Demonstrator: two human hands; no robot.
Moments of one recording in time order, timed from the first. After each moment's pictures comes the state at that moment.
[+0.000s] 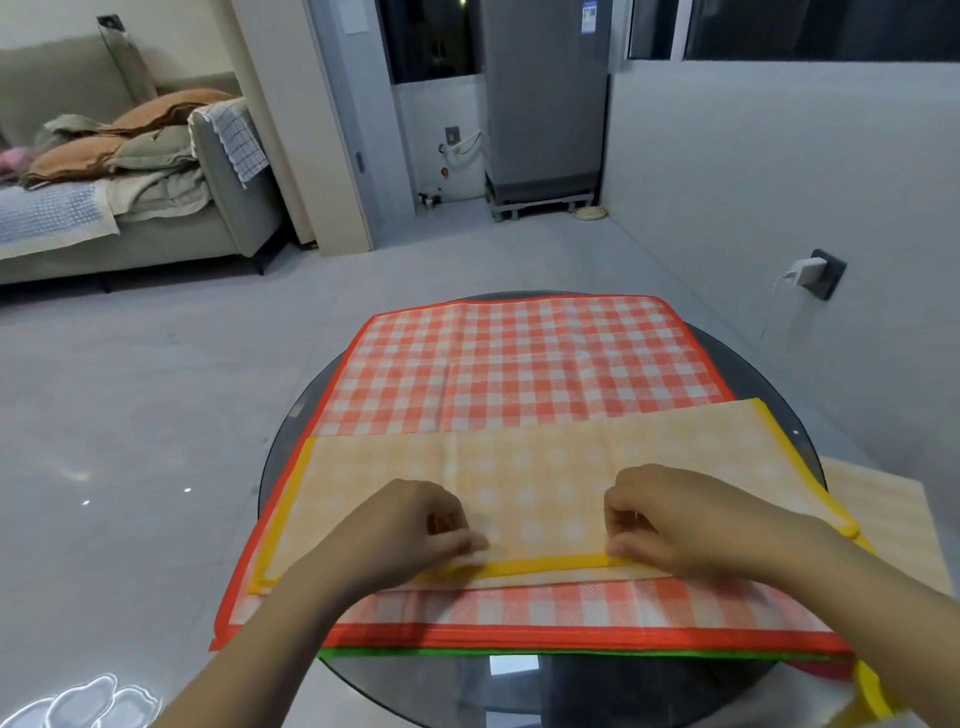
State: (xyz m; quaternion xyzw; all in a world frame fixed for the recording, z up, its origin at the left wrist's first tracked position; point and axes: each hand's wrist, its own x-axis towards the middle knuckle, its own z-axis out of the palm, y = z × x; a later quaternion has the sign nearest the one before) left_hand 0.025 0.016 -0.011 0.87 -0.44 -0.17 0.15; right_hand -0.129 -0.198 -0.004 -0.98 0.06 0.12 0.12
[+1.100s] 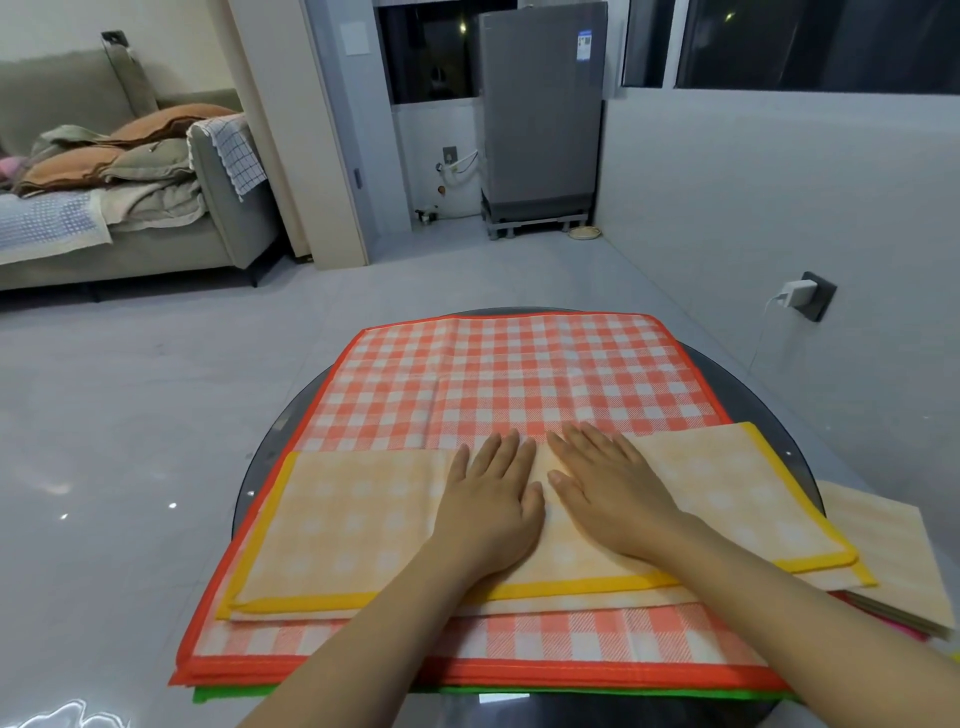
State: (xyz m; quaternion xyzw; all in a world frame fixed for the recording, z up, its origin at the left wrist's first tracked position) left_hand 0.024 -0.082 -0.072 0.89 -0.45 -0.05 0.08; right_hand -0.062 -0.220 -0.071 -0.98 0.17 0.01 0.09
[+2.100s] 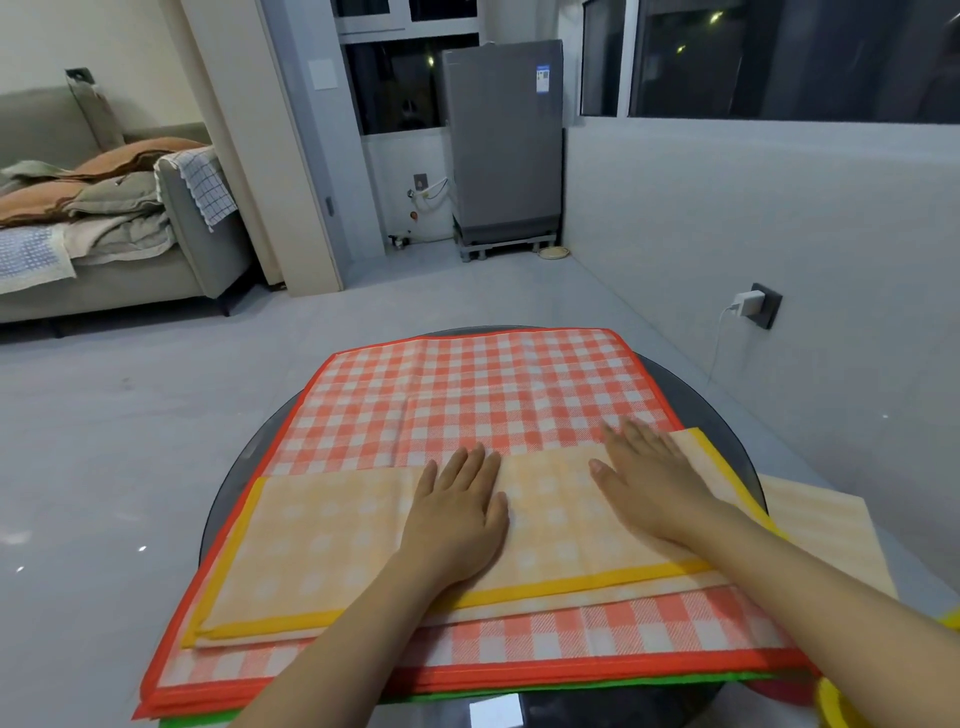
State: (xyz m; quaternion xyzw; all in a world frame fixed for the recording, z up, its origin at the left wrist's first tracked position) left_hand 0.023 -0.082 -0.070 0.89 -0.45 -0.05 0.07; right_hand -0.108 -0.268 -0.060 -0.95 0.28 0.00 0.12
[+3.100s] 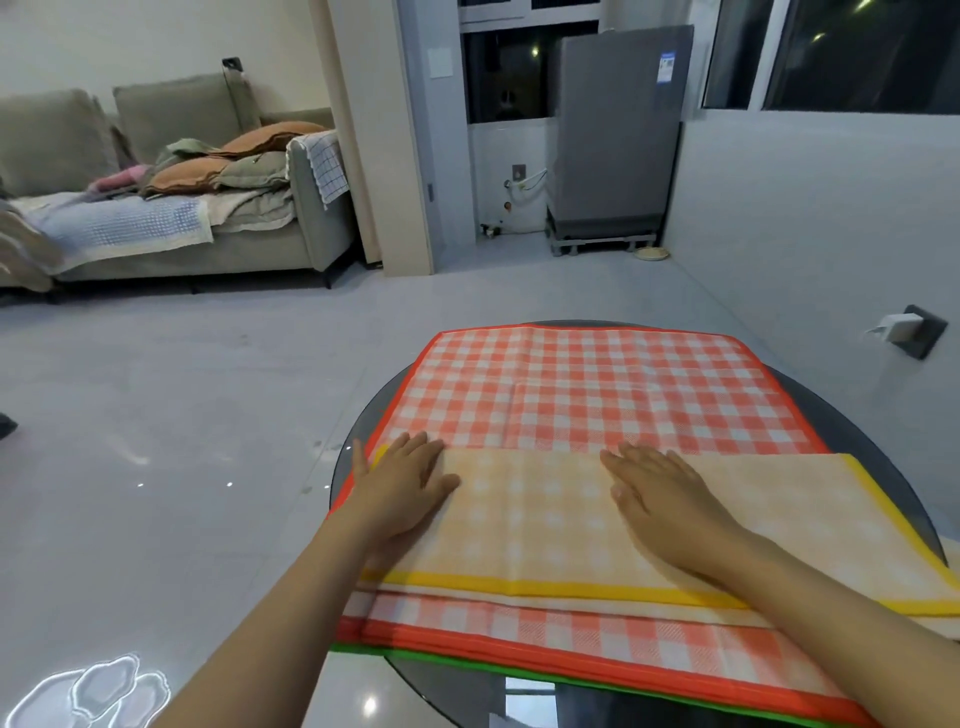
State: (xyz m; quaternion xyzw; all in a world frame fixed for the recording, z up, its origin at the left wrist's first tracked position) left_hand 0.118 0.045 -0.059 0.95 -0.30 -0.05 0.07; right_hand -0.054 -0.192 -0.060 -0.98 0.15 0.00 0.15
